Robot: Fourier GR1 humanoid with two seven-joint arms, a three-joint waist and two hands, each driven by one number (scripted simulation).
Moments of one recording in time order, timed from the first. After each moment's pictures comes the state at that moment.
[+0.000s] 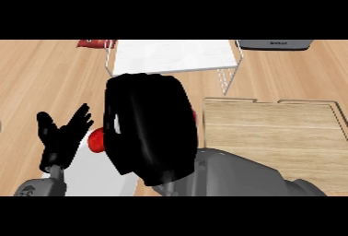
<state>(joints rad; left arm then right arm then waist) -0.07 0.21 0.03 -1.39 0.15 0.03 0.30 -0.98 -0.01 0.63 -1.70 0.68 -0.01 1.11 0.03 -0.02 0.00</state>
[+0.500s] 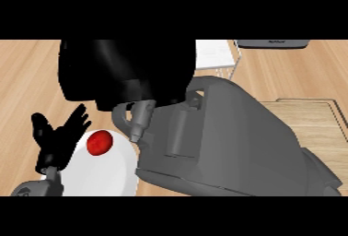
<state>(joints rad) -0.06 0.21 0.04 -1.41 0.16 0.02 0.30 -1.33 -0.01 0.37 -1.51 0.64 0.03 1.13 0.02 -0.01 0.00</state>
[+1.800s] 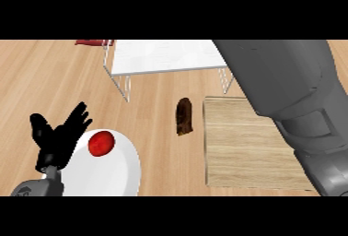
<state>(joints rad) -0.07 0.20 0.06 -1.41 0.15 0.00 0.28 -1.60 -0.12 0.05 -0.76 0.64 0.02 0.70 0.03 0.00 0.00</state>
